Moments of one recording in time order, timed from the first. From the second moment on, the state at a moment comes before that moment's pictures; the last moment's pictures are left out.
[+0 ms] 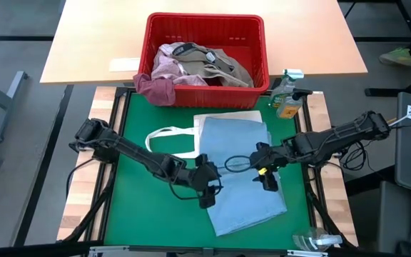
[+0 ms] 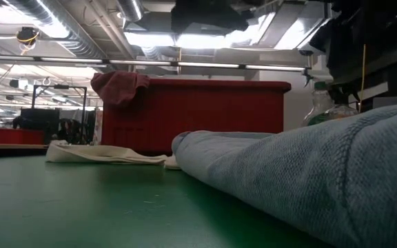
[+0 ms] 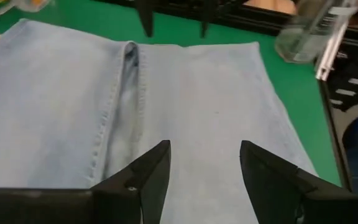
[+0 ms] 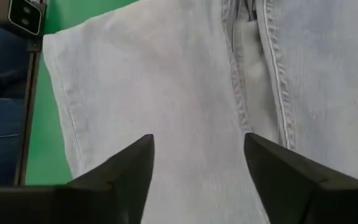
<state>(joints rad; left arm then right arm) -0.34 1.80 1.41 -0.29 -0.35 -0.44 0.30 1.23 1.00 -0.80 -0.07 0.29</state>
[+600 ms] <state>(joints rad) 0.04 1.80 1.41 -0.51 -0.29 -0.58 -0.15 1.24 0.98 -0.96 -0.06 0.21</state>
